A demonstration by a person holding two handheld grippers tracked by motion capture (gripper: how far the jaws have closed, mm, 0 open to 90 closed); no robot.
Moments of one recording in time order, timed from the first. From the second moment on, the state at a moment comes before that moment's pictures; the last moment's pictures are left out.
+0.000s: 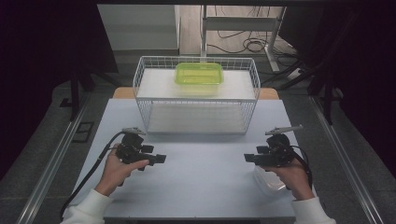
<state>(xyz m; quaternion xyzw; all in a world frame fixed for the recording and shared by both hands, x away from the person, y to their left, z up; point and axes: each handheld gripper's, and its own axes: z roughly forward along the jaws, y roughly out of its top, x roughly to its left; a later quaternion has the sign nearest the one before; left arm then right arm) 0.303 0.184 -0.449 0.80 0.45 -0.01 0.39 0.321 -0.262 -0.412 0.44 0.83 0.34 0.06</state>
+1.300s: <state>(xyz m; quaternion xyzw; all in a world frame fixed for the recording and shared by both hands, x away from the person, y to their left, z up) 0.304 0.190 -0.452 0.80 0.46 -0.01 0.39 0.308 -0.382 -0.421 0.57 0.77 0.26 0.10</state>
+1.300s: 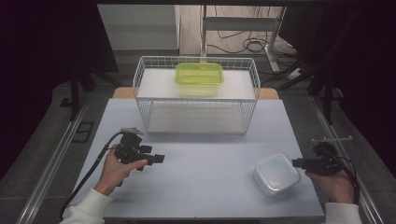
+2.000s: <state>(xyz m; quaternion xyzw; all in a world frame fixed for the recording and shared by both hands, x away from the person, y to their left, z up) 0.303 0.192 -0.451 0.79 0.46 -0.01 0.40 0.309 -0.390 -0.445 0.58 0.79 0.18 0.08</state>
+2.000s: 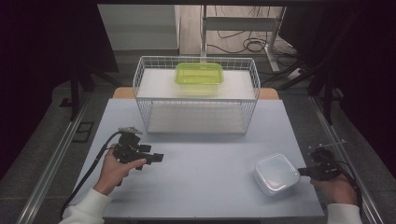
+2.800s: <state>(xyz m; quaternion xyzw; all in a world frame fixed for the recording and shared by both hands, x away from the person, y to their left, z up) 0.305 0.192 -0.454 0.80 0.46 -0.02 0.39 0.297 -0.318 -0.451 0.51 0.84 0.17 0.04</state>
